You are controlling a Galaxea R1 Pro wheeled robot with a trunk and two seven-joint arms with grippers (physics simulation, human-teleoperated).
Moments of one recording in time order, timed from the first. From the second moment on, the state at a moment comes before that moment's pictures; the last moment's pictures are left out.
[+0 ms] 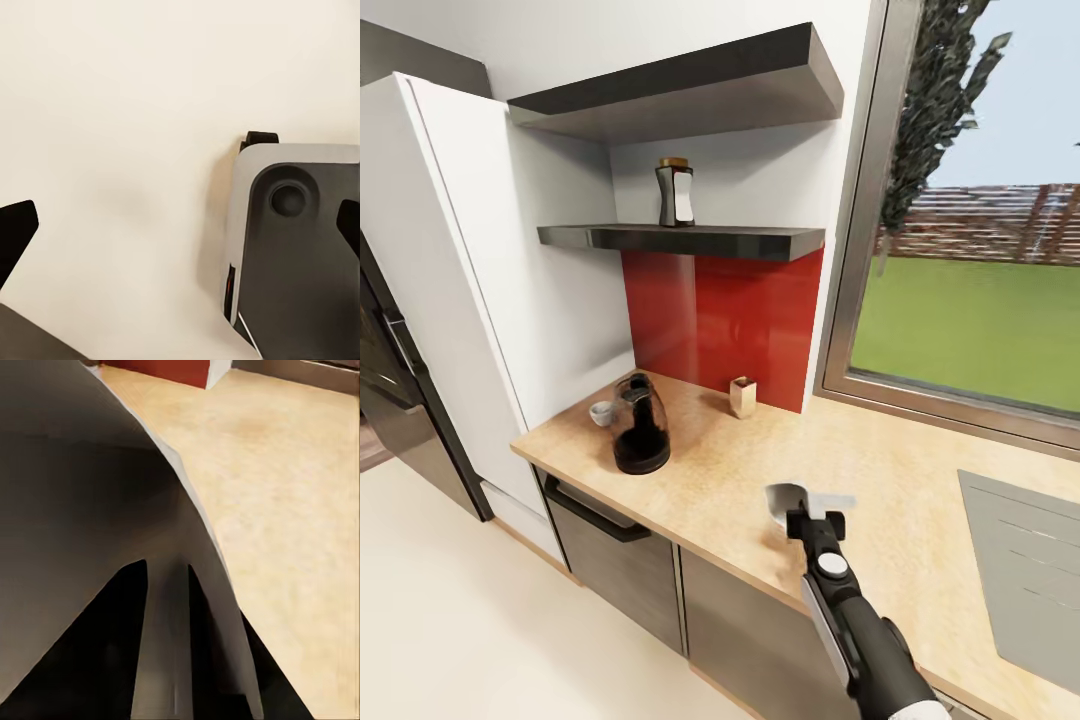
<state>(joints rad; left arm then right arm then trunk) -0.15 0.15 0.07 -0.07 -0.01 -0.08 0.00 -0.43 0.12 0.15 -1.08 0.04 0.23 -0.33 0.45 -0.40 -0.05</state>
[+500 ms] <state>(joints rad) -0.15 0.14 0.07 -0.07 -0.01 -0.08 0.00 -0.43 0.12 0.16 -1.47 0.04 0.50 -0.33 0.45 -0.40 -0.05</state>
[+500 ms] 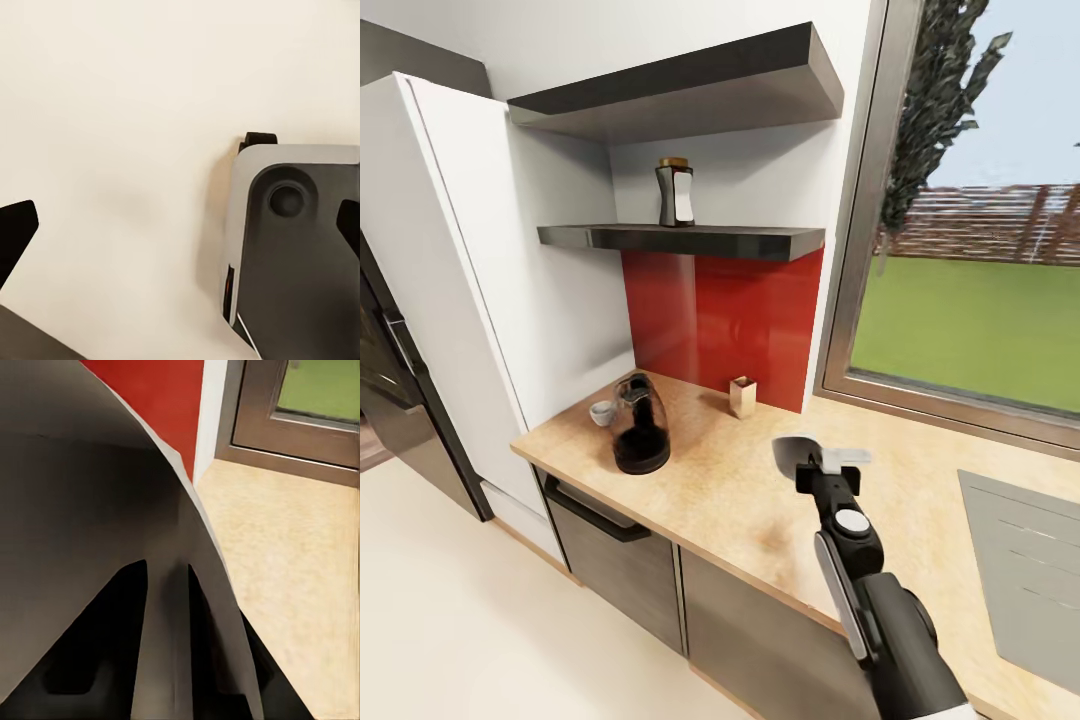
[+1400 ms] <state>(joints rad) -0.15 0.13 0.07 -0.09 -0.01 -0.09 0.01 -0.43 0.13 0.16 -1.50 0.04 0.58 -0.33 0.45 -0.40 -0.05</state>
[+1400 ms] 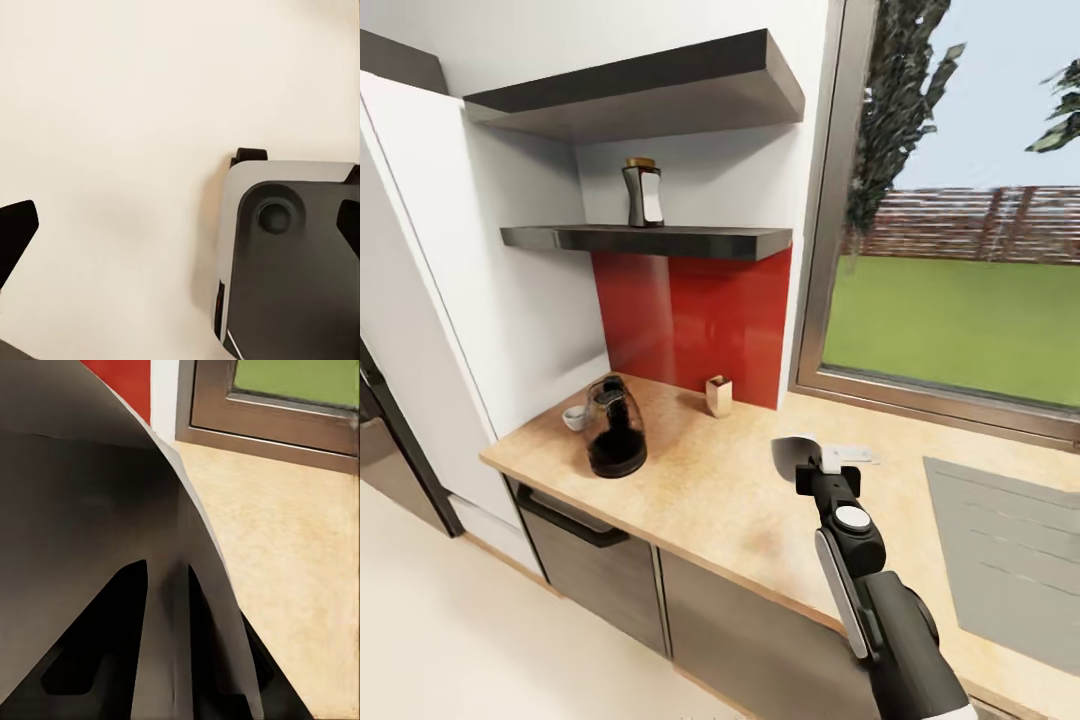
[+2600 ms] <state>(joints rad) -0.15 0.13 0.07 -0.09 -0.01 -0.09 0.01 -0.43 0.13 0.16 -1.50 0.04 0.58 -0.33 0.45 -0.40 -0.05</state>
